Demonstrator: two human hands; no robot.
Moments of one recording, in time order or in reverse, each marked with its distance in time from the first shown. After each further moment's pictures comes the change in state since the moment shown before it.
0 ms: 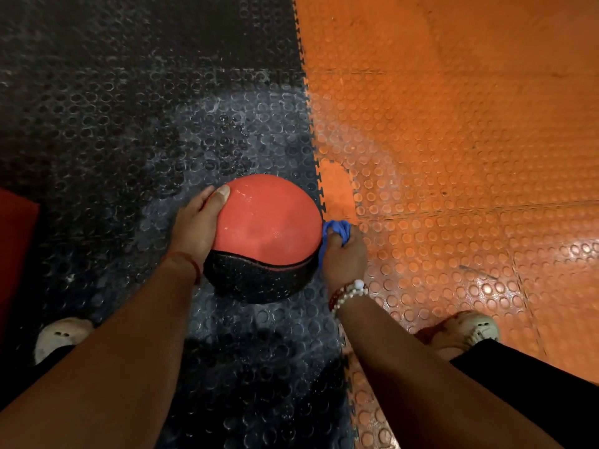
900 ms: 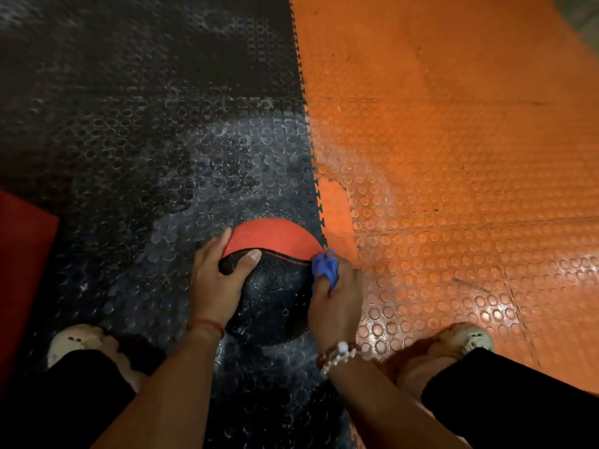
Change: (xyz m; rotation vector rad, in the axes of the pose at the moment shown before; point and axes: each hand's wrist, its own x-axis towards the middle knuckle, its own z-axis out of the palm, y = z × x) left_hand -0.095 -0.011 0.015 0.190 0.113 0.150; right_hand -0.070 0.002 -0.023 -0.206 0.073 -0.263
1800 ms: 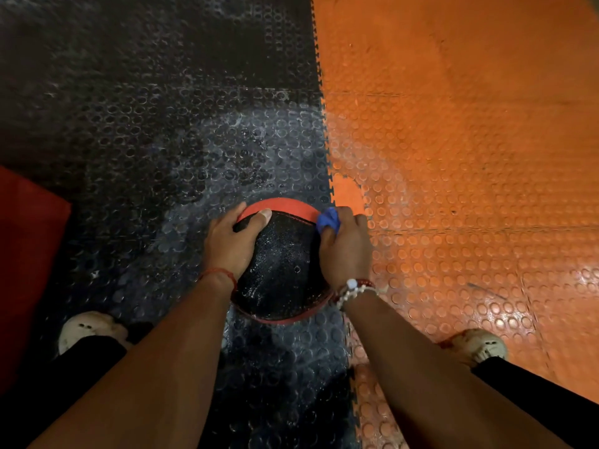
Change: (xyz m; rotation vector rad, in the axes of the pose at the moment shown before) left_hand 0.058 0.011 0.008 -0.035 -0.014 -0.158; right_hand 0.065 -0.034 0.017 -0.202 -0.126 -0.204
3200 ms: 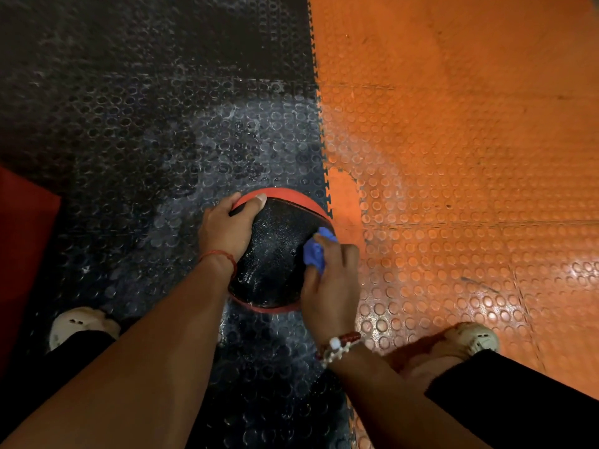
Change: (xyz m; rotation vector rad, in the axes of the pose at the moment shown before) left_hand 0.015 0.005 0.009 0.004 0.042 -0.065; right_hand -0.066 0.000 -0.003 0.051 0.047 -0.090
